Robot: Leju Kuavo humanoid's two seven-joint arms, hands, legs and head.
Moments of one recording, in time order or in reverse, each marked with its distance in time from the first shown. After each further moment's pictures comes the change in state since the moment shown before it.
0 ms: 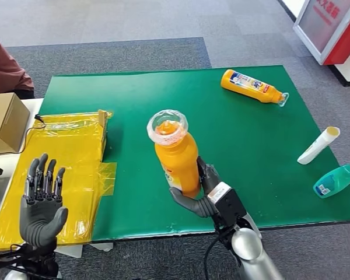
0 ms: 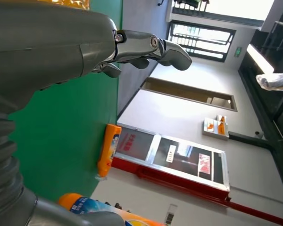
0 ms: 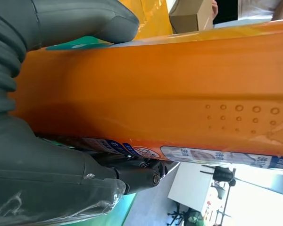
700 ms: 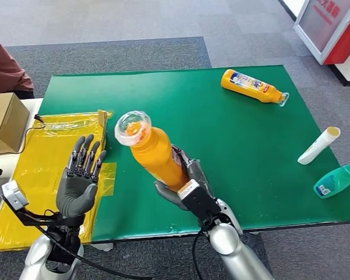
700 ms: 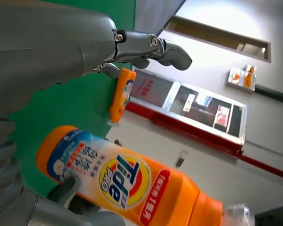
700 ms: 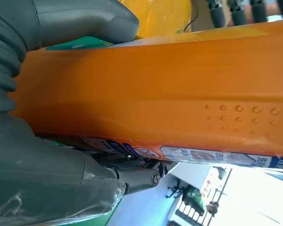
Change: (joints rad) left arm -0.209 0.057 -0.197 0.168 0.193 -0.007 0.152; right arm -0.094 0.047 0.099 0.147 0.154 -0.195 -0.002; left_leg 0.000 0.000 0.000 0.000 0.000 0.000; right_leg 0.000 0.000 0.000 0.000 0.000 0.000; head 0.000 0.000
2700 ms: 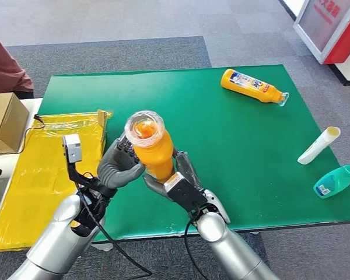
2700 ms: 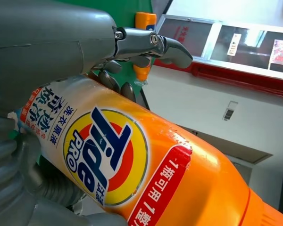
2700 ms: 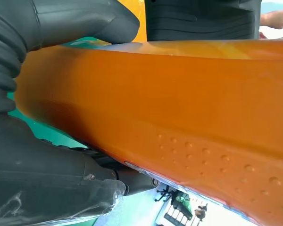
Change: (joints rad) left arm -0.343 0.062 -0.329 0.213 0.092 0.046 0.151; right arm -0.126 0.025 0.088 0.165 -0.025 -0.020 -0.033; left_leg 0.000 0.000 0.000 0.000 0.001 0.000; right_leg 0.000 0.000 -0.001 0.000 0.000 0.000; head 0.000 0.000
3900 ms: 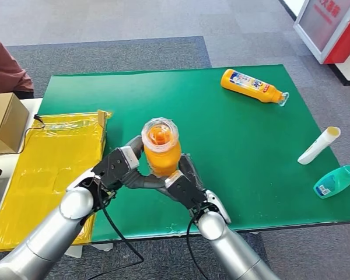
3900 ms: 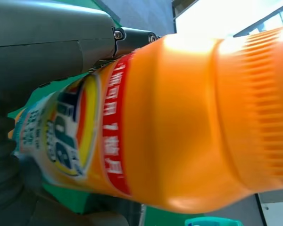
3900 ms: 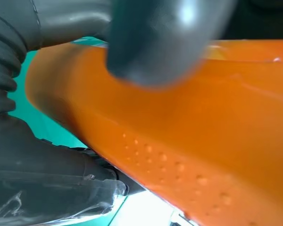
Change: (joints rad) left arm -0.142 0.067 -0.152 -0.031 -0.560 0.114 0.059; right arm -0.004 0.007 -0.031 0.069 0.026 -0.012 0.009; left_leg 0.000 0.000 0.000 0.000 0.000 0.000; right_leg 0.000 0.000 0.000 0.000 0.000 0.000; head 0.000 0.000
